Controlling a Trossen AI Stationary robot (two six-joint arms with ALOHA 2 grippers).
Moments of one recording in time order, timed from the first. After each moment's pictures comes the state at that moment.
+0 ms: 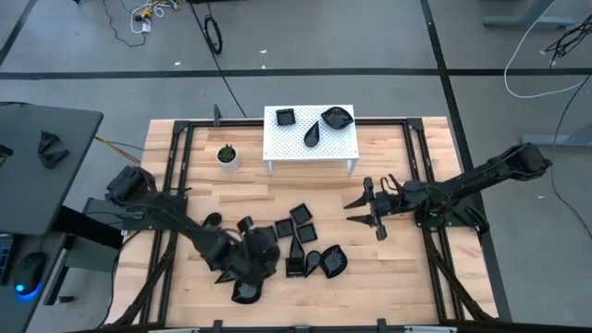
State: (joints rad) left arm -0.60 1.72 1.09 -0.46 -0.72 -0.89; right arm 0.22 0.97 0.16 0.75 0.05 -0.01
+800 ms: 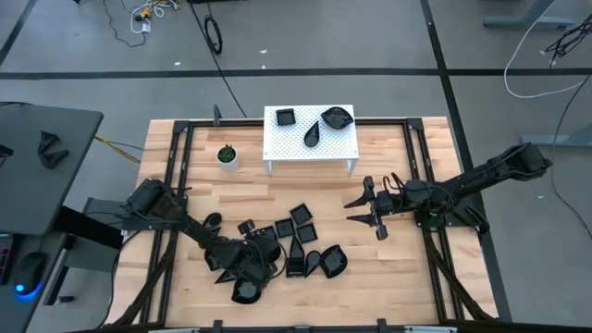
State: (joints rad) left arm -0.57 1.92 1.09 -0.51 -0.69 -0.93; right arm 0.22 0.97 0.16 0.78 0.04 -0.01
